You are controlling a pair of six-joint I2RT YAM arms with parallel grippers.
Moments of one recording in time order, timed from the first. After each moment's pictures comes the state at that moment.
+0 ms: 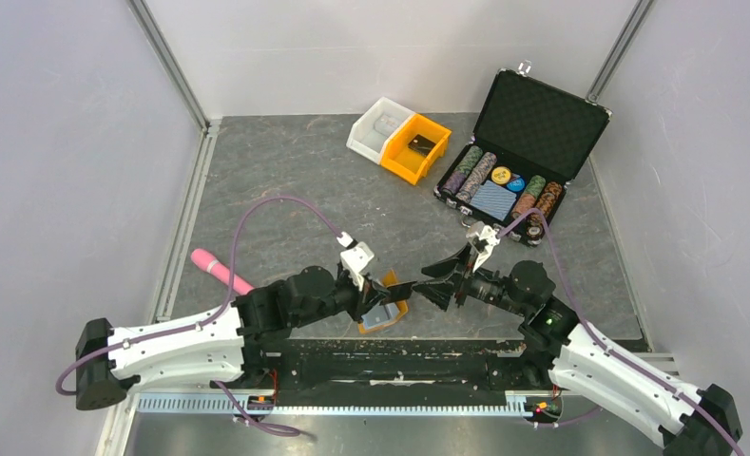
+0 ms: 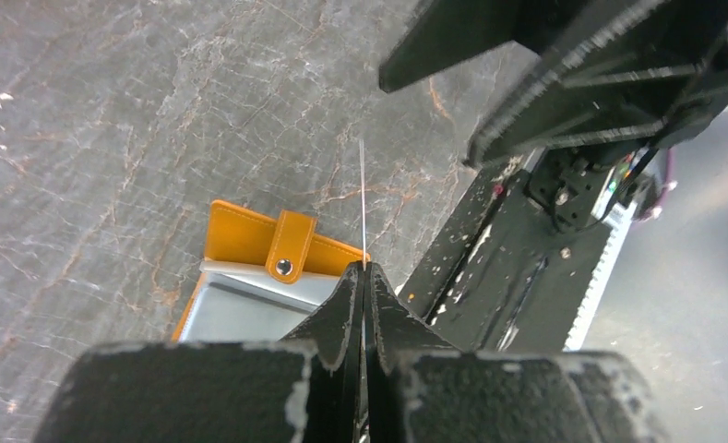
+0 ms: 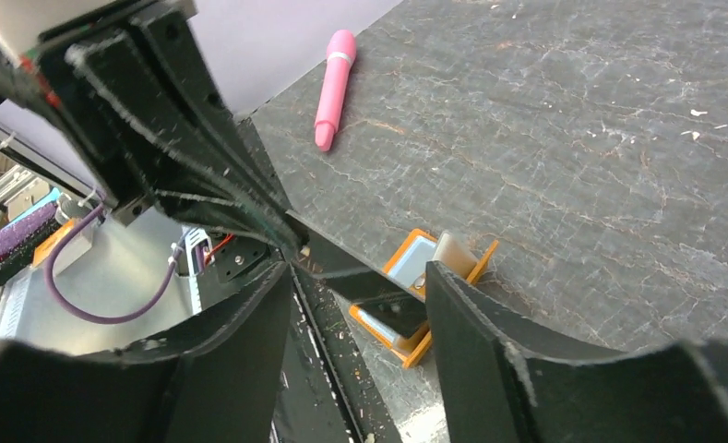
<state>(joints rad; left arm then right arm) -1.22 0.84 0.58 -0.08 -0.16 -0.28 0.77 0.59 0.30 0.27 -0.36 0.42</state>
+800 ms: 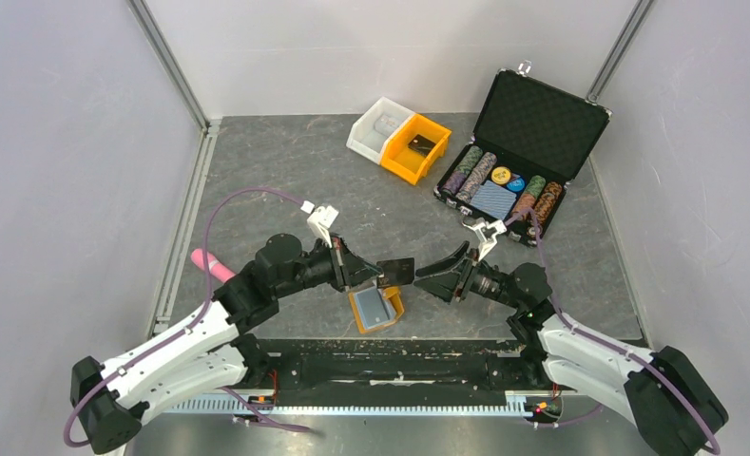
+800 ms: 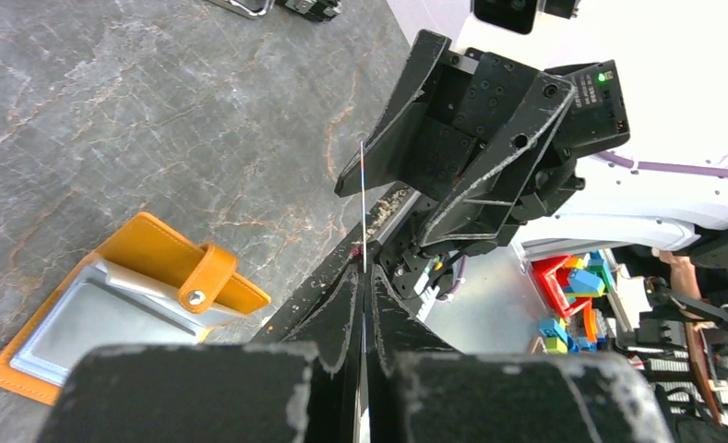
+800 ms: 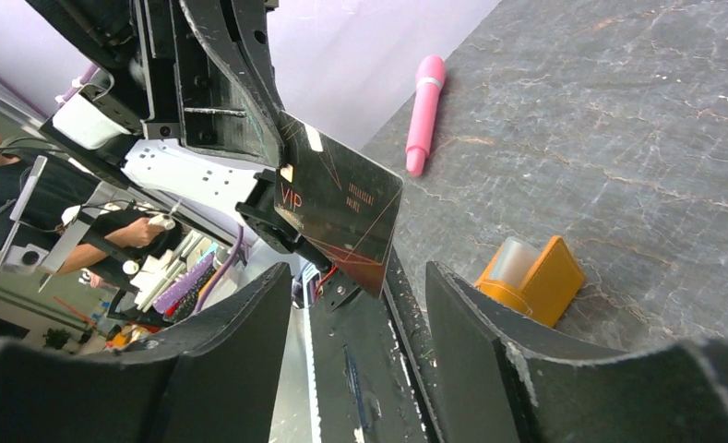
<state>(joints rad) -0.84 0.77 0.60 -0.06 0.24 -0.77 0.60 0.87 0.12 0.90 -0.59 0.84</state>
